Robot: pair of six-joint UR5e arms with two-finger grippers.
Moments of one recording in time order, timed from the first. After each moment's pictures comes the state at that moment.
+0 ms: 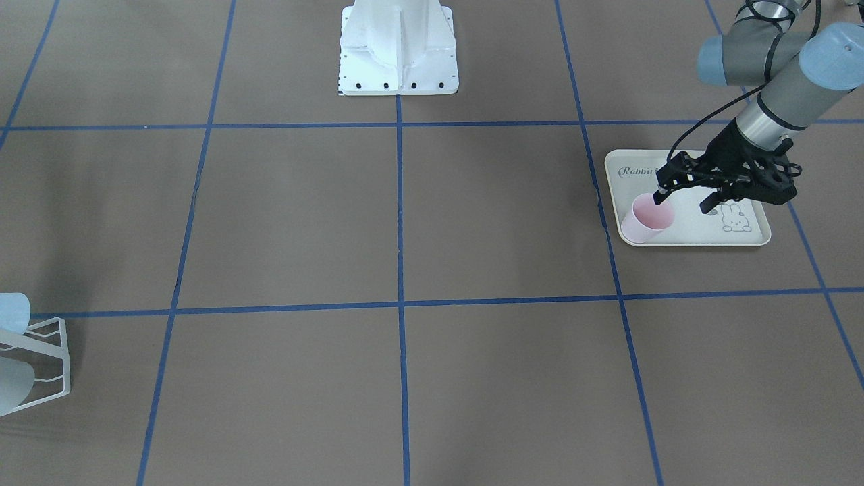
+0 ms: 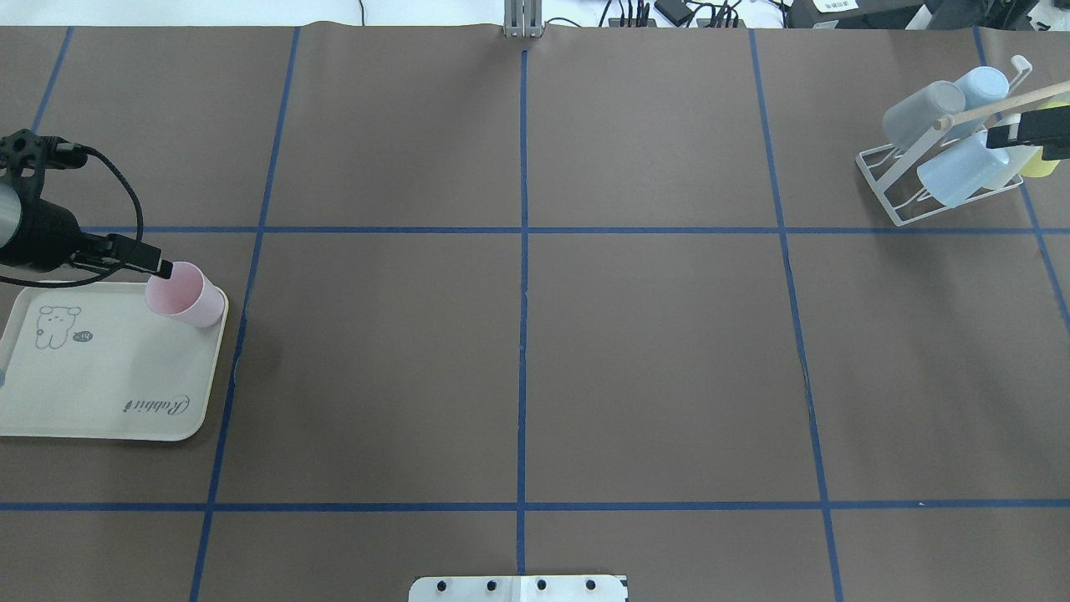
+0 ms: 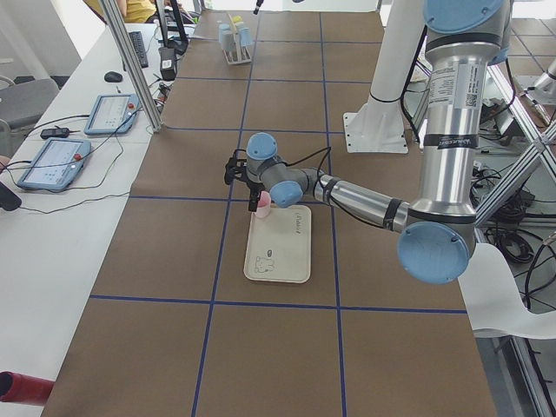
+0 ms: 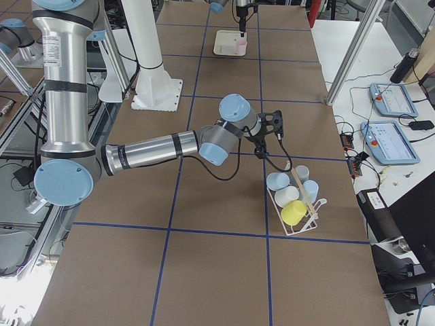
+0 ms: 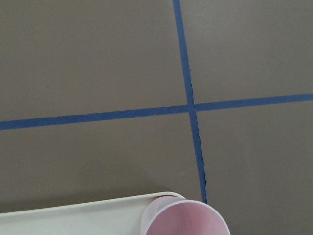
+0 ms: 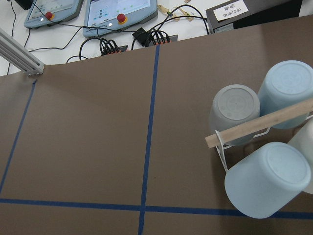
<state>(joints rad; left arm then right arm) -0.97 -1.59 -1.78 -2.16 -2.22 -0.85 1.30 -1.60 1.83 -0.77 2.29 0.92</state>
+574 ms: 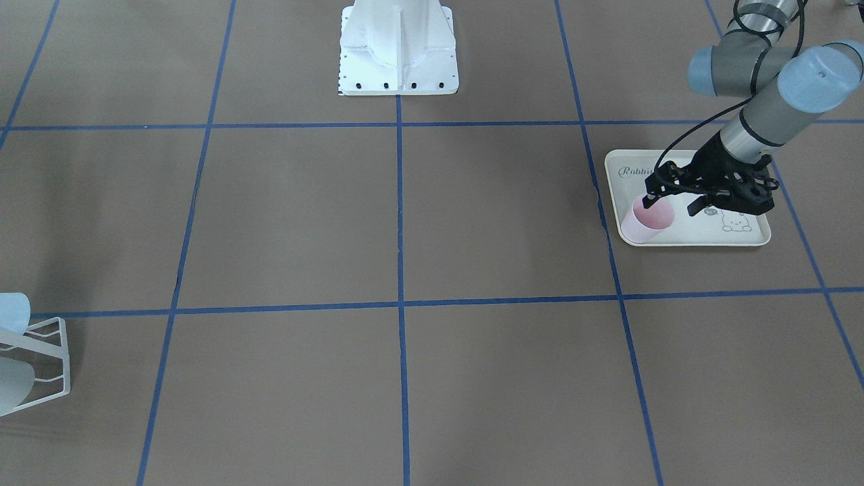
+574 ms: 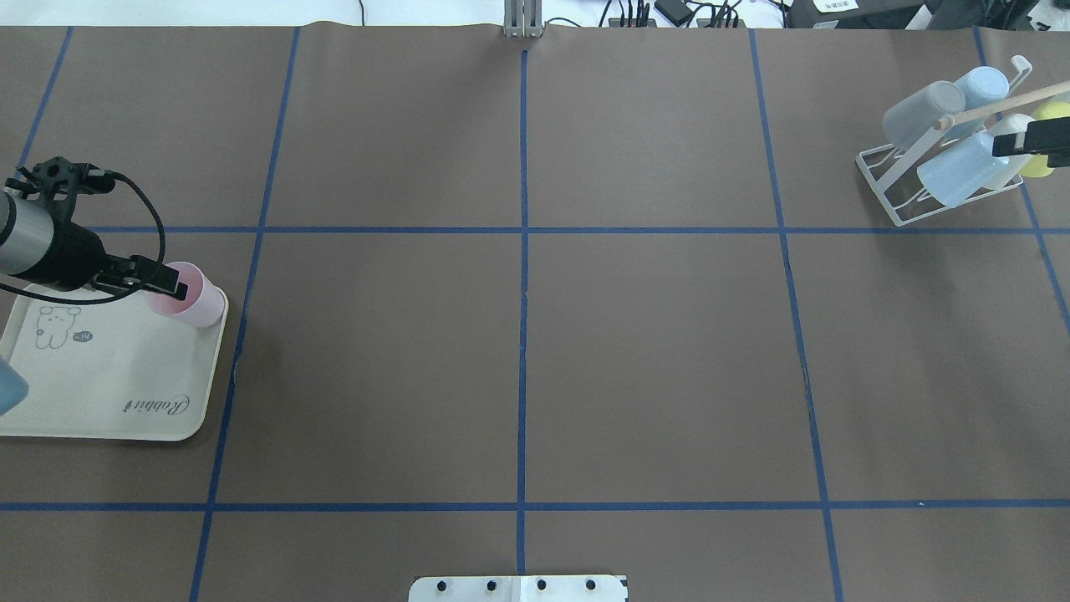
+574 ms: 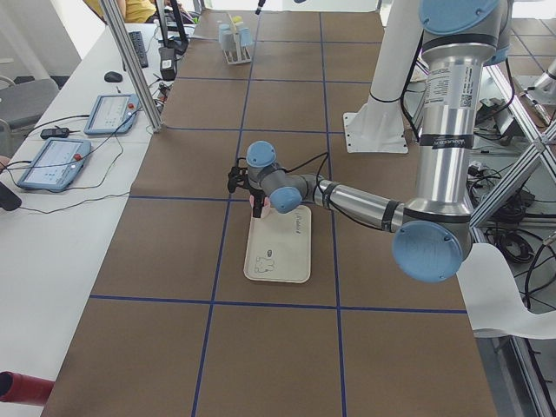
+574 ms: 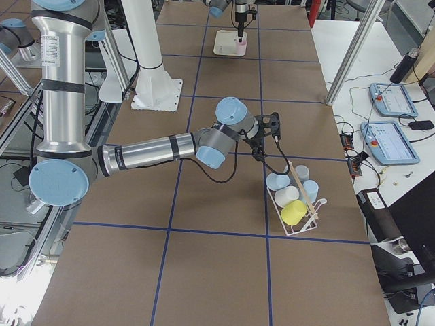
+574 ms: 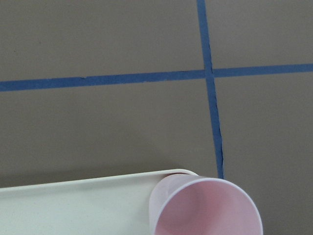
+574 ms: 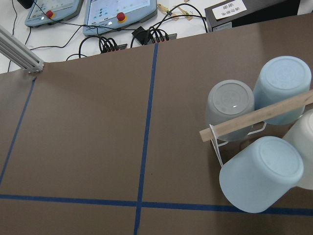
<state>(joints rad) -0.92 -1.61 -1.72 -2.17 -2.22 -0.86 1.30 -1.62 1.83 -0.74 2.29 0.92</state>
